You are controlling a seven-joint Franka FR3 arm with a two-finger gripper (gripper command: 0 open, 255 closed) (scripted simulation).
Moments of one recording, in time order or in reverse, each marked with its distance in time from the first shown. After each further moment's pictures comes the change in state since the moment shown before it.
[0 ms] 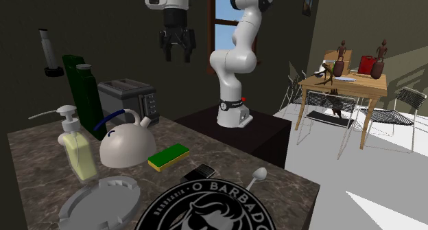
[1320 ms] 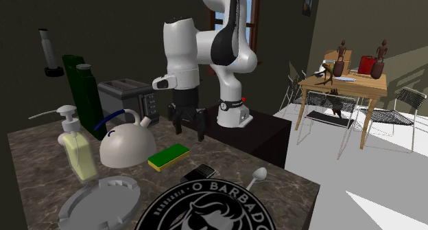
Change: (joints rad) arm 0.099 0.618 0.191 -0.042 0.055 0.618 0.182
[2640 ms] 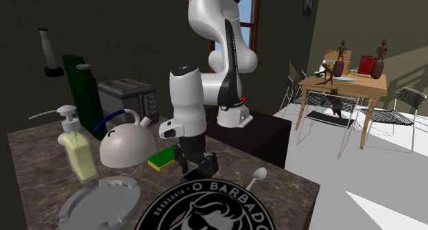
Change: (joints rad) arm 0.067 0.397 -0.005 0.120 -0.126 0.258 0.135
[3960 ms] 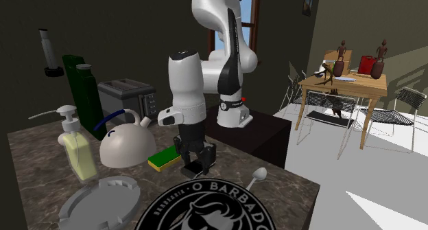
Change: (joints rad) arm -0.017 -0.098 0.024 -0.010 0.038 -0.086 -0.022
